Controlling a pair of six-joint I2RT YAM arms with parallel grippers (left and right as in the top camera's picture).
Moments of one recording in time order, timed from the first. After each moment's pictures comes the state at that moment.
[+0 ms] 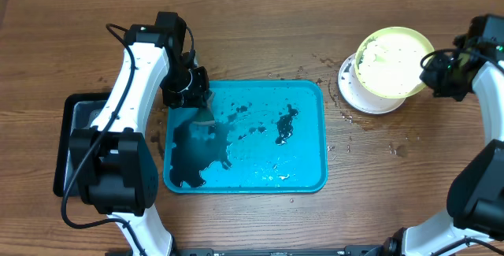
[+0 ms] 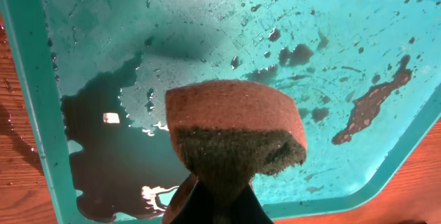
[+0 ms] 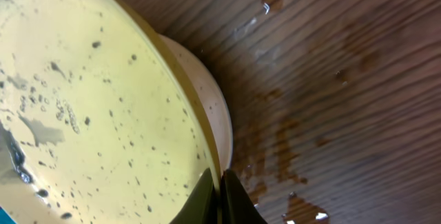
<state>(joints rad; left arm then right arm) -0.09 1.95 1.65 -1.29 0.26 -0.28 -0.32 1.81 1.42 -0.84 -0.15 0.31</state>
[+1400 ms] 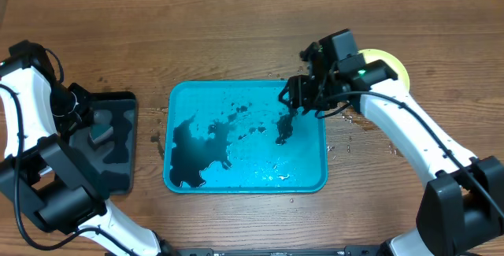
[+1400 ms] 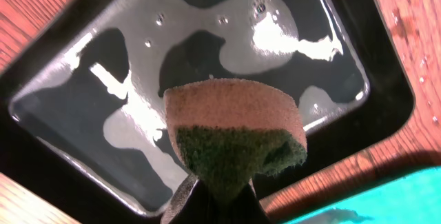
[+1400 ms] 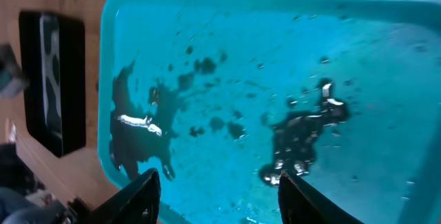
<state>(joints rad) 0.53 1.96 1.65 -1.26 0.00 -0.46 0.38 1.71 1.32 -0.73 -0.48 0.37</state>
